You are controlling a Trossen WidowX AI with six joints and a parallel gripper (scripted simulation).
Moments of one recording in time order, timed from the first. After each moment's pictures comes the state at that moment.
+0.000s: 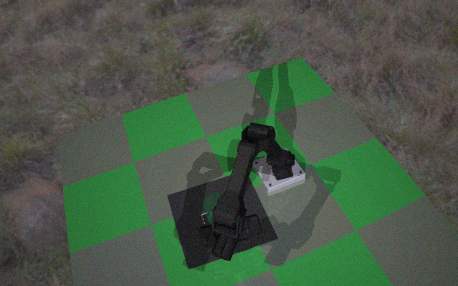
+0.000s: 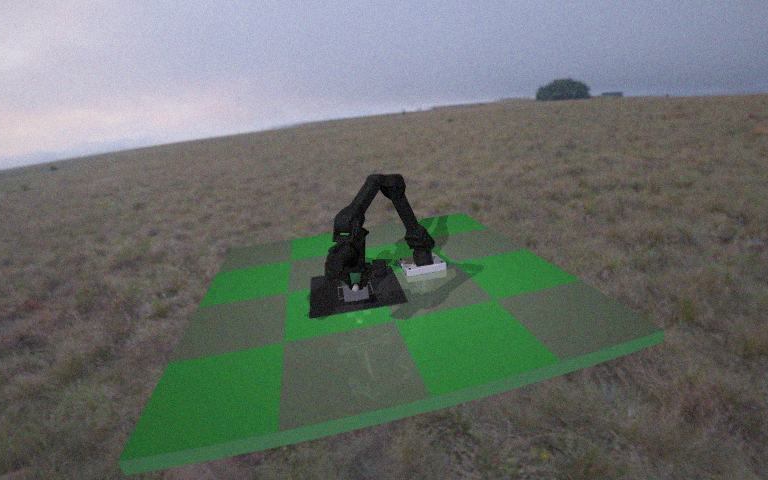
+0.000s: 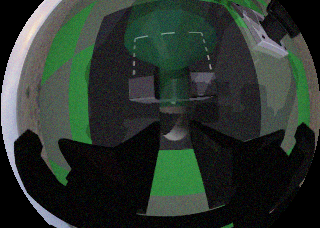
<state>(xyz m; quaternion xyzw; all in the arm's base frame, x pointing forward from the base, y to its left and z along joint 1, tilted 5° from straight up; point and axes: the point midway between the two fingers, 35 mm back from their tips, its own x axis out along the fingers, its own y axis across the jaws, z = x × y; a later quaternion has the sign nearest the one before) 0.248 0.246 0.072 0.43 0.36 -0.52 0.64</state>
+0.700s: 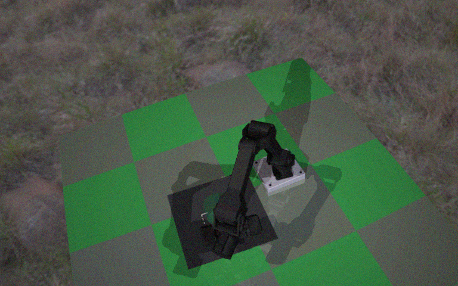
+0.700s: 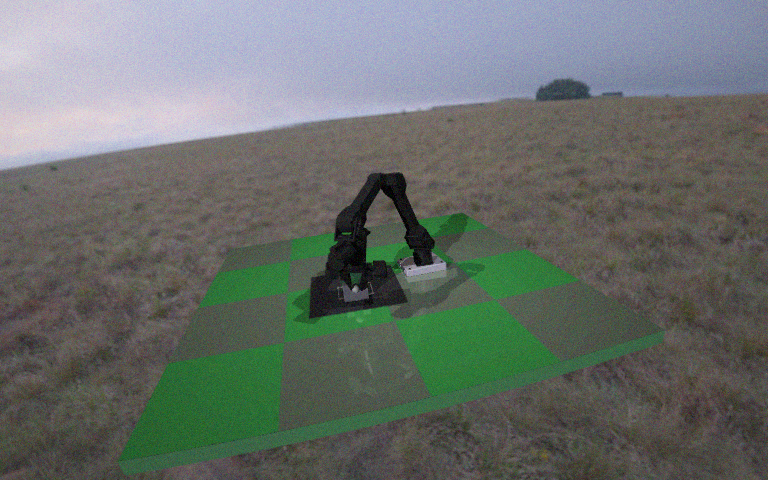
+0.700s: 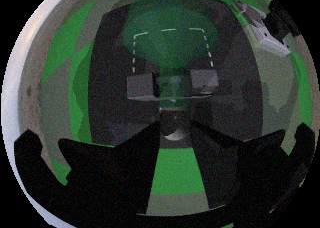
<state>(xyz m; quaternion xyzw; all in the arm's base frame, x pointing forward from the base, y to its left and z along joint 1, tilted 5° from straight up) 0.247 0.246 0.069 0.44 0.37 -0.51 0.64</state>
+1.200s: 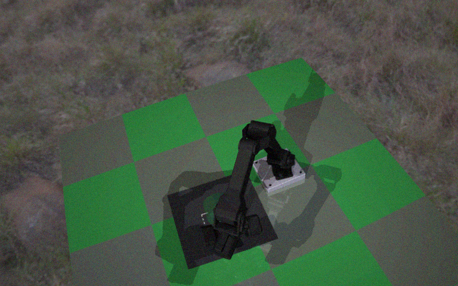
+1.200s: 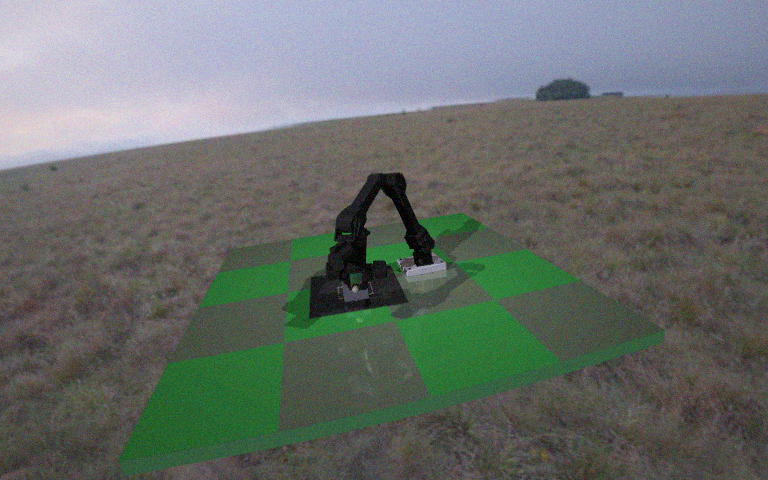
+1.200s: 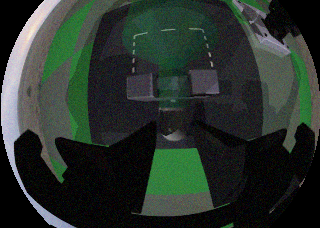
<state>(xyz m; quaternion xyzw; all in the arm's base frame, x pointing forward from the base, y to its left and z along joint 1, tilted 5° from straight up) 0.247 0.246 0.069 0.44 0.37 -0.51 0.64</state>
